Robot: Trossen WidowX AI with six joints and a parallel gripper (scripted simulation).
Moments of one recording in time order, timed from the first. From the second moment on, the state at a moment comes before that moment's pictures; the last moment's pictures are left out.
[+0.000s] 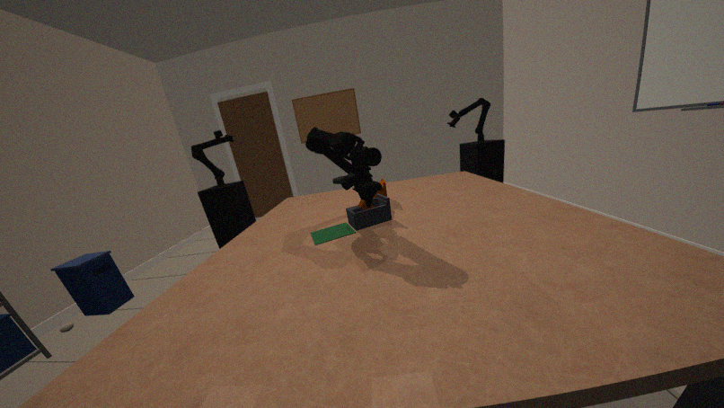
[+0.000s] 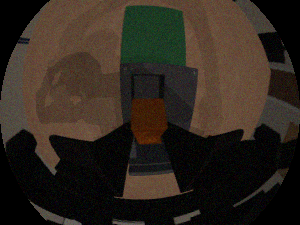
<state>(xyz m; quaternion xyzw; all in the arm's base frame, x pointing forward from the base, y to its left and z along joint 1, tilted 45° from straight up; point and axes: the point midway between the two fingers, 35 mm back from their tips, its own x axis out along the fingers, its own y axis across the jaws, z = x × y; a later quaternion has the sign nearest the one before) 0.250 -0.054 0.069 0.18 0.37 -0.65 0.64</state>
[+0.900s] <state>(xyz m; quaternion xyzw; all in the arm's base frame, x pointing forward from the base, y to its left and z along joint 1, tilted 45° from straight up) 0.250 -0.047 0.078 0.18 0.37 -0.65 0.64</state>
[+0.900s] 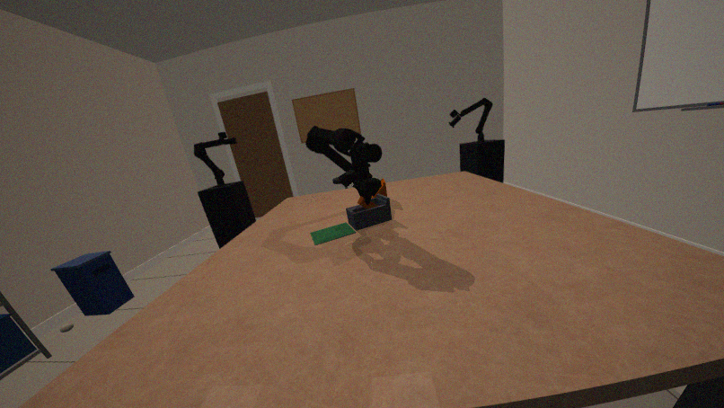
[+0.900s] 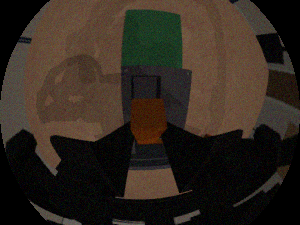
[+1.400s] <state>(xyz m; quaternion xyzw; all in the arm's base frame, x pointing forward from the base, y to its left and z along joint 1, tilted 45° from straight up) 0.253 -0.032 0.095 0.18 0.37 -0.65 0.64</state>
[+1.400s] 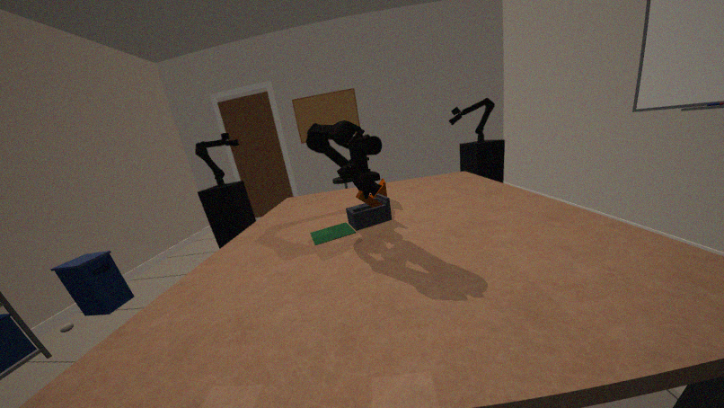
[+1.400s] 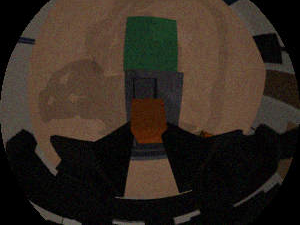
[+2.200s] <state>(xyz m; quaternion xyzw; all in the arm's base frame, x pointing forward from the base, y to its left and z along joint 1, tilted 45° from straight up) 0.258 -0.004 0.123 0.18 0.37 -0.65 0.64</state>
